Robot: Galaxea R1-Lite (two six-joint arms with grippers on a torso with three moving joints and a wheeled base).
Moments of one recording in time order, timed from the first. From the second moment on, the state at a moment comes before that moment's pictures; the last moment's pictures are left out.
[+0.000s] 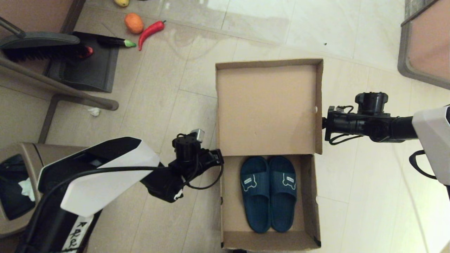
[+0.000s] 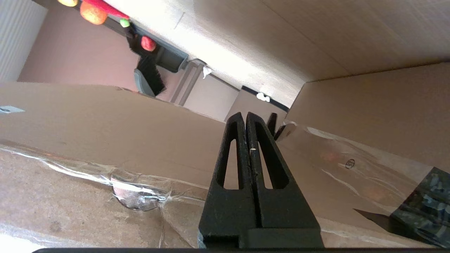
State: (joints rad) left arm -0.48 2.45 -1.29 -1.00 -0.12 -0.37; right arm -0.12 2.41 -1.85 -0.29 1.08 1.37
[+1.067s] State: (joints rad) left arm -0.48 2.35 -1.59 -0.82 -0.14 -0.36; right arm -0.20 2.31 -1.94 -0.29 1.29 1.52
